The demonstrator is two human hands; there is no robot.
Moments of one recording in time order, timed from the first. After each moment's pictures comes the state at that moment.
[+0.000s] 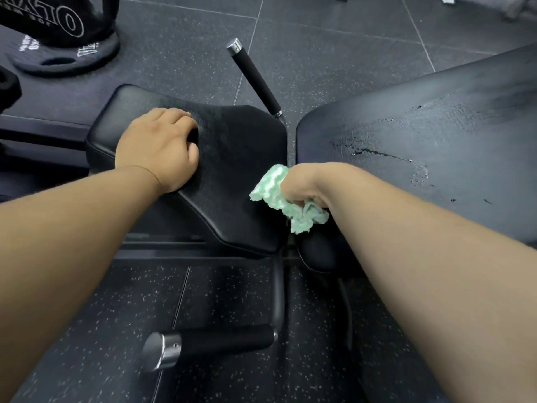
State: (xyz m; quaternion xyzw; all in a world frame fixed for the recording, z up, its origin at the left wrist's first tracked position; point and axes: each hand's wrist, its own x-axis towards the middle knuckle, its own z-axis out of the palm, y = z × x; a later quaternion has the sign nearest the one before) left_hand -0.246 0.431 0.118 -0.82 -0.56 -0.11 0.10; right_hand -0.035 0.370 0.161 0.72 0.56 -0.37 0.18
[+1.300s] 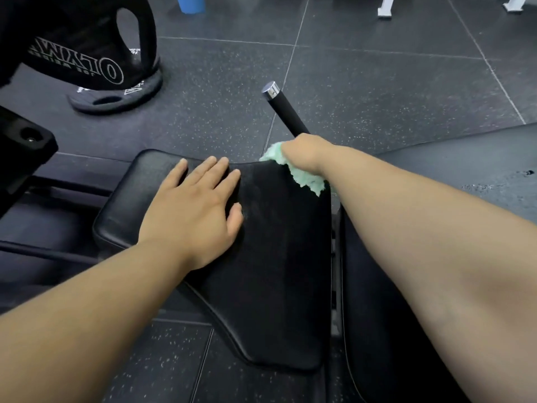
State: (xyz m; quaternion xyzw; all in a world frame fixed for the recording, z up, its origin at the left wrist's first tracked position) left_hand -0.231 0.459 0.118 -0.81 -0.57 0.02 0.09; right_hand -0.037 0.565 0.116 0.72 0.61 -0.33 -0.05
